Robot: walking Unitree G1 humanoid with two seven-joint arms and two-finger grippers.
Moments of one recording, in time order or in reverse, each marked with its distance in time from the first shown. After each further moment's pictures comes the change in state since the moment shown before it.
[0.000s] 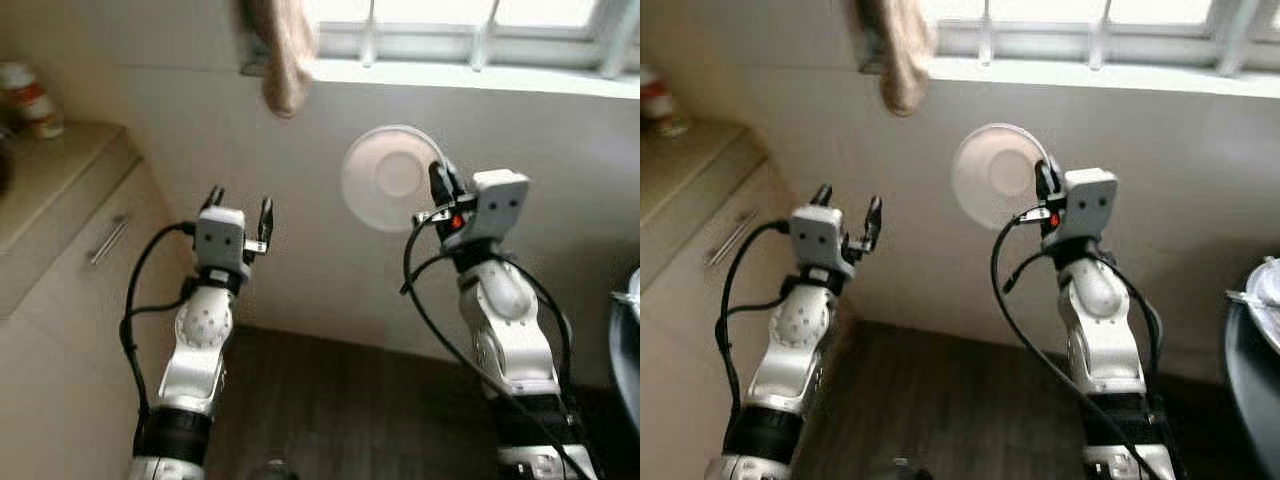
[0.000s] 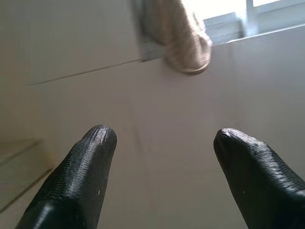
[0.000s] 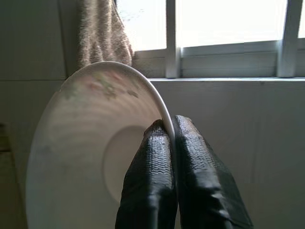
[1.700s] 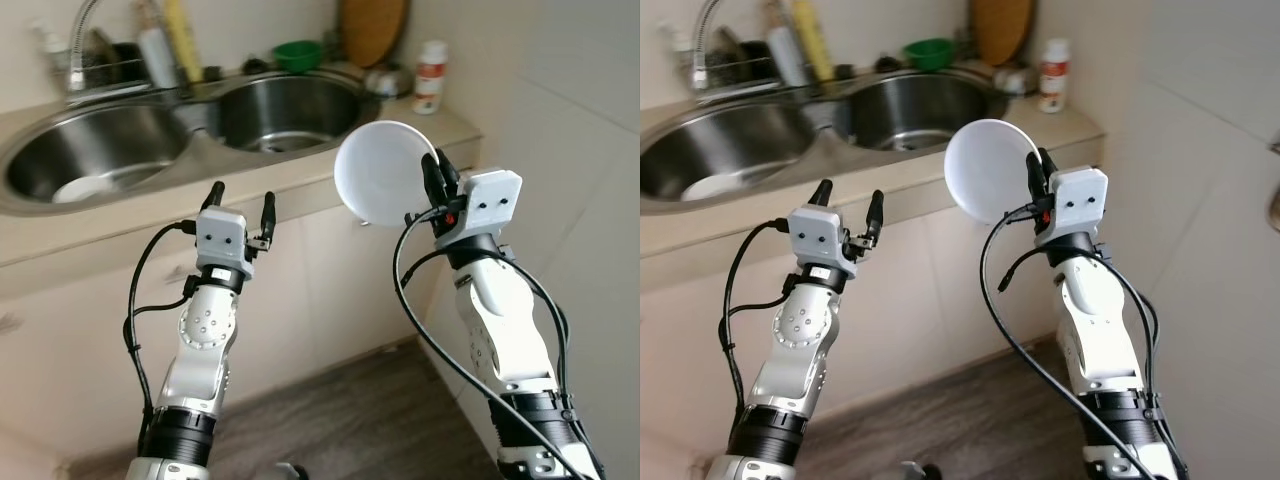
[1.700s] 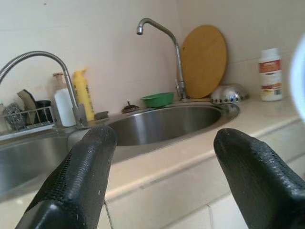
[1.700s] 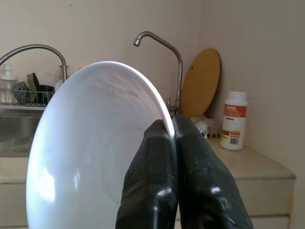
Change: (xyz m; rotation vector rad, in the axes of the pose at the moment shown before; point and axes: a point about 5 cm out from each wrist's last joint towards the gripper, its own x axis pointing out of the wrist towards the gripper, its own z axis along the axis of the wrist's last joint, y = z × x) left arm 0.002 -0.014 0.007 -0.033 -0.051 -0.032; right arm 0.001 0.000 0.004 -0.066 -0.042 0.012
